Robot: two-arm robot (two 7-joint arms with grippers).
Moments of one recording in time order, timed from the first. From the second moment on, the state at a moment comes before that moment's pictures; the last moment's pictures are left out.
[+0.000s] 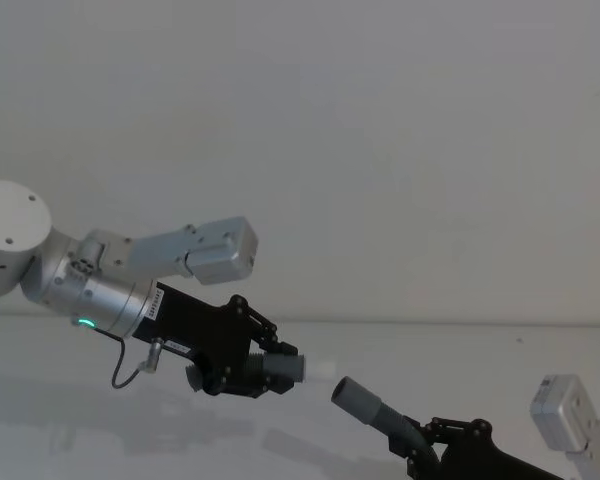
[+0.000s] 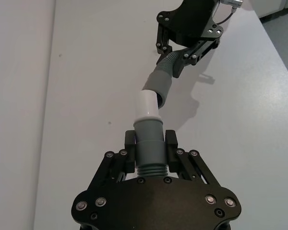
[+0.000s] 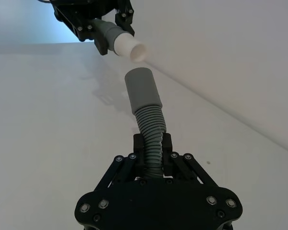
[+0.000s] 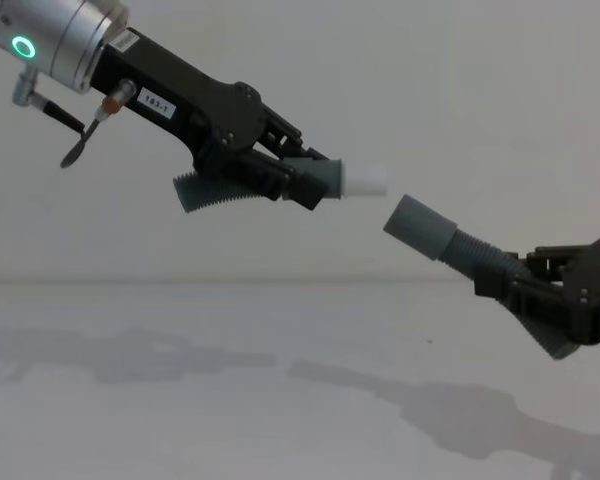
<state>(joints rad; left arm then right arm) -1.08 0.49 0.87 -1.20 -0.29 0.06 -1.24 0.22 0.55 -0.36 -1.54 0.40 -0.06 0.67</state>
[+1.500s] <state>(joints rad) -1.12 0.46 0.91 -1.11 -0.32 0.02 -1.27 0.21 0.60 -0.38 -1.58 0.45 -0.10 0.68</state>
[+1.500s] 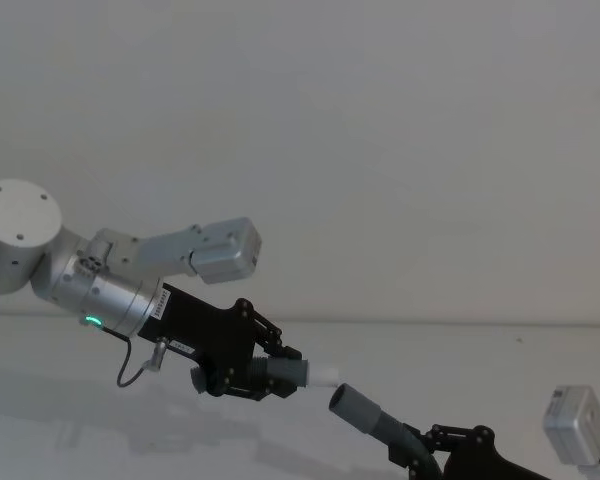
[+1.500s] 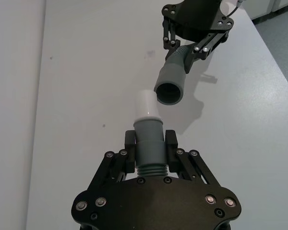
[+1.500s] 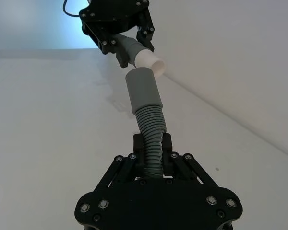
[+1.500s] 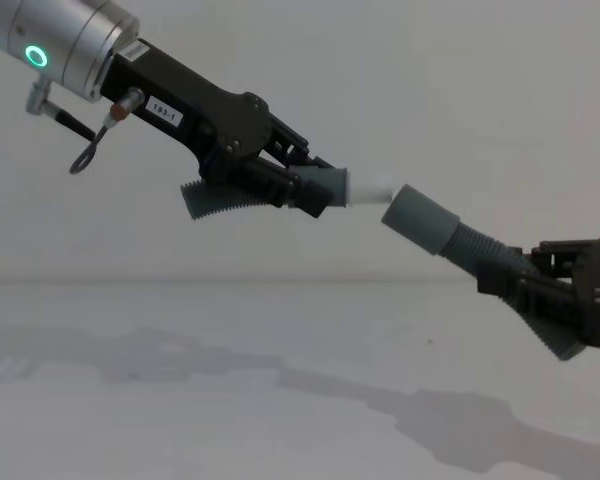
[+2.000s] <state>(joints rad) -1.11 0.48 0.92 -1.14 -0.34 0.04 -1.26 0.22 0.60 -0.39 -1.57 0.44 -0.09 0.66</state>
